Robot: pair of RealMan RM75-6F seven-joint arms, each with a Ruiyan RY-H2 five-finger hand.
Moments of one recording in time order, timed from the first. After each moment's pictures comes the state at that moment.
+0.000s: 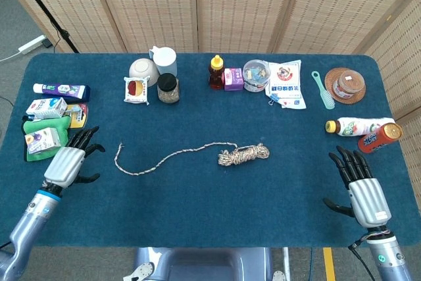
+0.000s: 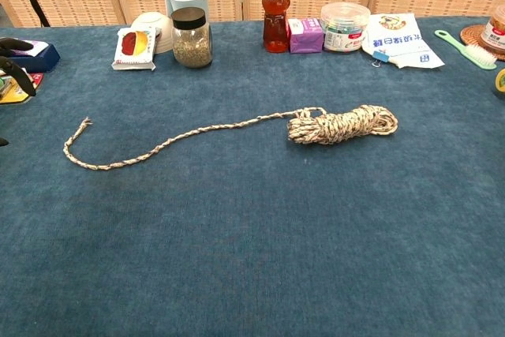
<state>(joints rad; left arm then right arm) -0.40 -1.33 -0.06 -1.36 1.50 1.16 -0.15 0.16 -1.25 0.02 -1.50 -1.66 1.56 0.12</state>
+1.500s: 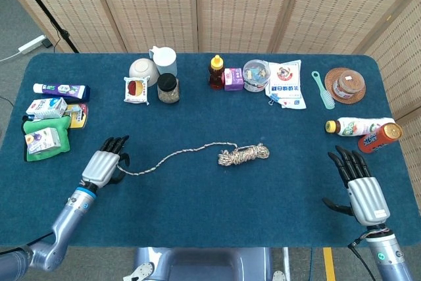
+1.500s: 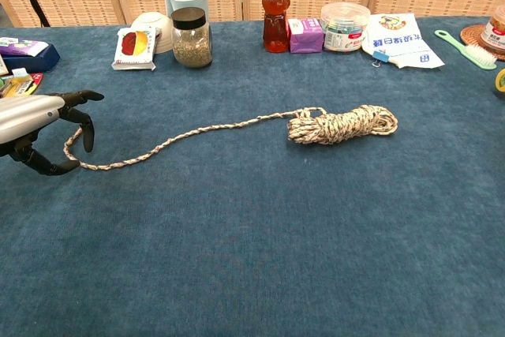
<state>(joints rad) -0.49 -1.54 -0.06 -1.31 1.34 1.01 0.12 0.16 -1.24 0.02 -1.50 -1.65 1.53 0.14</state>
